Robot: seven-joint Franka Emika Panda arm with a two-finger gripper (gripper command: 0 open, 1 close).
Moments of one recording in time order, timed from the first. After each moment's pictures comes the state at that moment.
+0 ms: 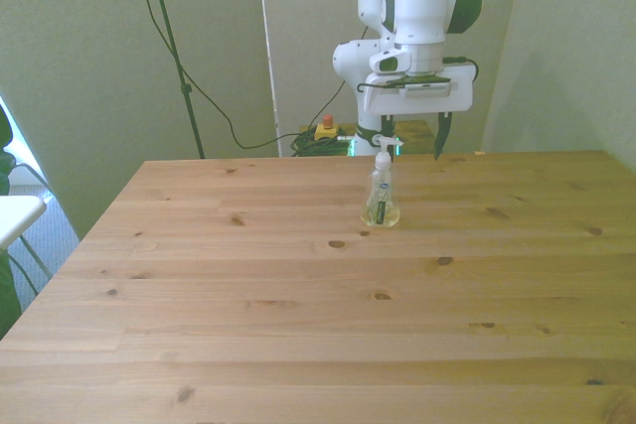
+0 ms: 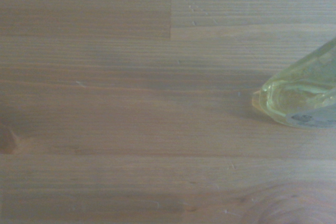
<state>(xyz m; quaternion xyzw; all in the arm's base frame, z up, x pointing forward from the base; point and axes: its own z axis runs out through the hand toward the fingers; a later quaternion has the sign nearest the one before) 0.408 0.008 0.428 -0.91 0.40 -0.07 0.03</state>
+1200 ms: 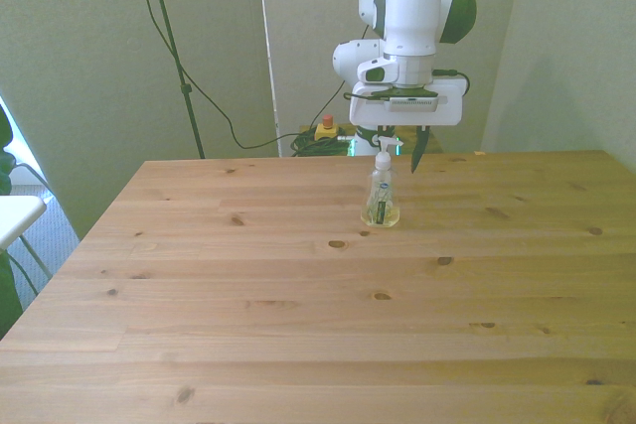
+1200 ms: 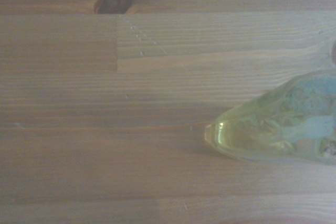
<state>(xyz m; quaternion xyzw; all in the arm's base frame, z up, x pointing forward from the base) 0.440 -0.020 0.424 -0.90 0.42 -0.06 0.01</state>
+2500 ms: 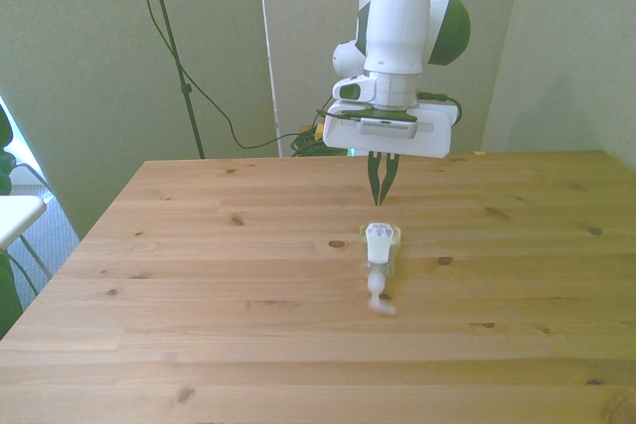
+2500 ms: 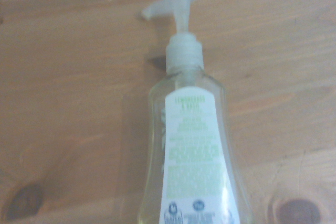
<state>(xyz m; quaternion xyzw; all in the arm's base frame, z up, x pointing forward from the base) 0.553 -0.072 0.428 -0.86 0.50 -0.12 0.01</state>
